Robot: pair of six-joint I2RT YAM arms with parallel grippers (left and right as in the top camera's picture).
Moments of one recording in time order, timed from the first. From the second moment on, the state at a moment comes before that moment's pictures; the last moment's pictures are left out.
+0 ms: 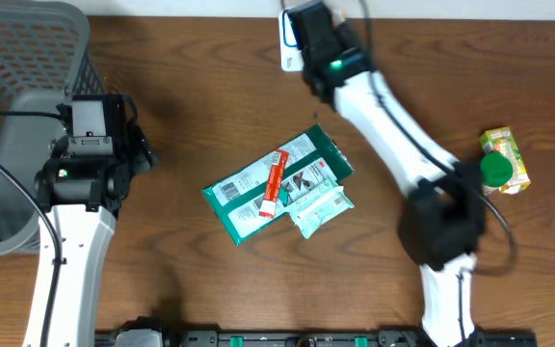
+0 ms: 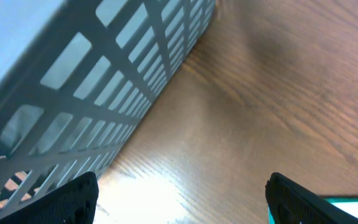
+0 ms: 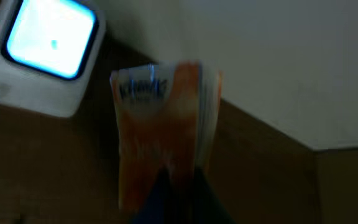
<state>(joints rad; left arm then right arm) 0.01 1.25 1.19 -0.96 -0.32 -0.41 0.48 2.16 1.98 -0.62 0.66 -0.23</state>
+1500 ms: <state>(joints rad) 0.01 1.25 1.19 -0.96 -0.32 -0.41 -0.17 1.85 1.72 -1.25 -0.33 -0.03</state>
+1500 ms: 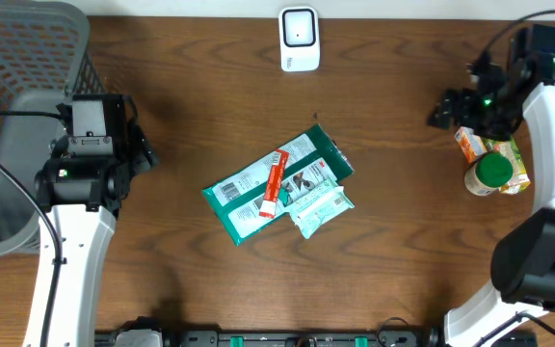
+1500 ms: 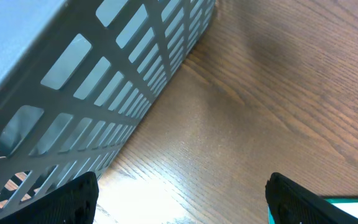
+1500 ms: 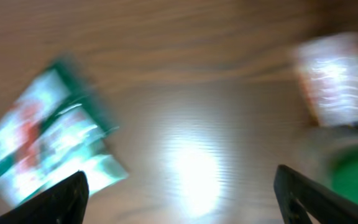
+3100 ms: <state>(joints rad) 0.01 1.25 1.19 -0.96 -0.32 -0.41 0.21 1.81 0.99 -0.52 -0.41 0.33</state>
